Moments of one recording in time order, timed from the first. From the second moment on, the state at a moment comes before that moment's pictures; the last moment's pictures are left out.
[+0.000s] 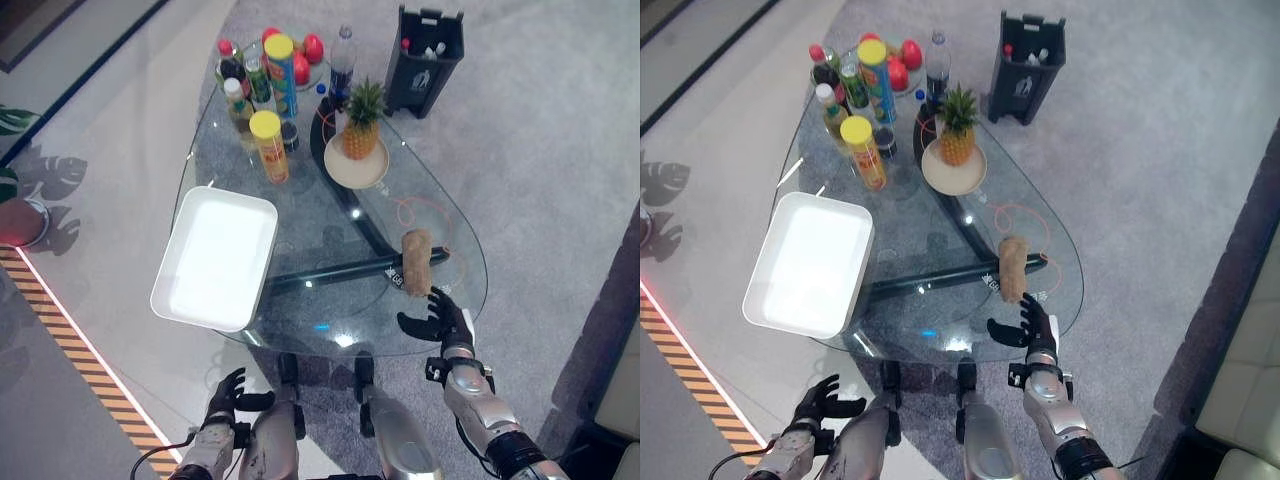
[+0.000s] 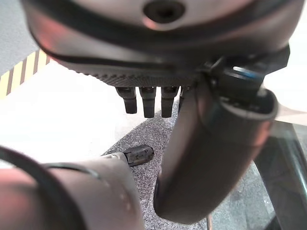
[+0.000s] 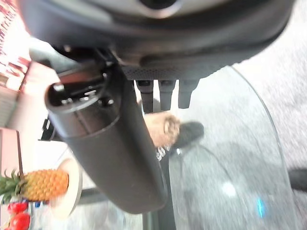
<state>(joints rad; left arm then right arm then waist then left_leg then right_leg) -0.14 0.28 -0.35 1.01 -0.40 -0.12 0.23 -0.18 -0.36 0.30 0.41 0.39 -0.03 -0.53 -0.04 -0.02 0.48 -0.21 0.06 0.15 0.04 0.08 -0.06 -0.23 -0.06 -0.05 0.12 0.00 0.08</state>
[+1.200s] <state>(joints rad) -0.26 0.25 -0.42 0.88 -0.54 -0.14 0.26 -0.56 -0.40 0.30 0.34 0.32 0.10 -0.91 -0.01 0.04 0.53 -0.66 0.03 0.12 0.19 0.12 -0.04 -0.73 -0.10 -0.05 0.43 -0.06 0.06</state>
